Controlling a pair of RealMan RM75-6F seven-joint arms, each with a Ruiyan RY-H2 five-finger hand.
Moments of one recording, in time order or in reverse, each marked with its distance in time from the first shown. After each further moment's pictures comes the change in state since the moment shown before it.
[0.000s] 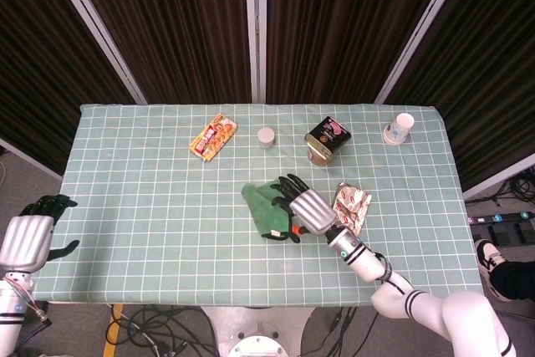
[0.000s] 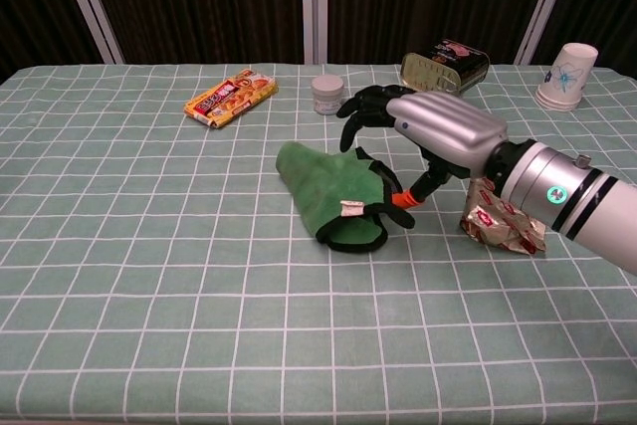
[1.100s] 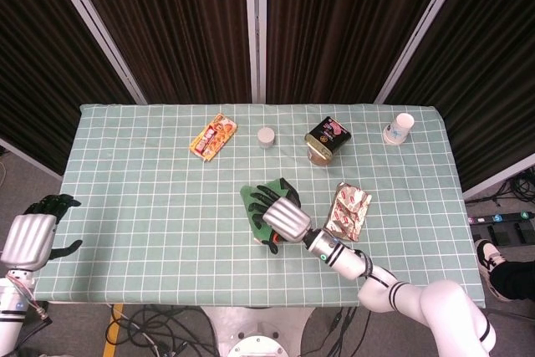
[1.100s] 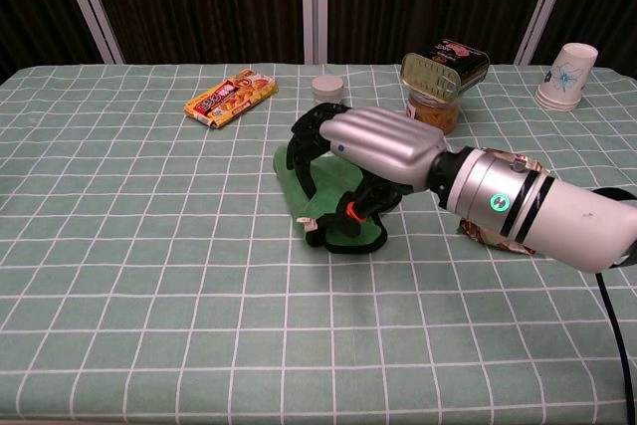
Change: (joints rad) left arm -0.018 0.005 0.001 0.005 0.004 -0.025 -0.050; right arm 0.123 -0.033 -0.053 -0.005 -0.008 -0.027 0.019
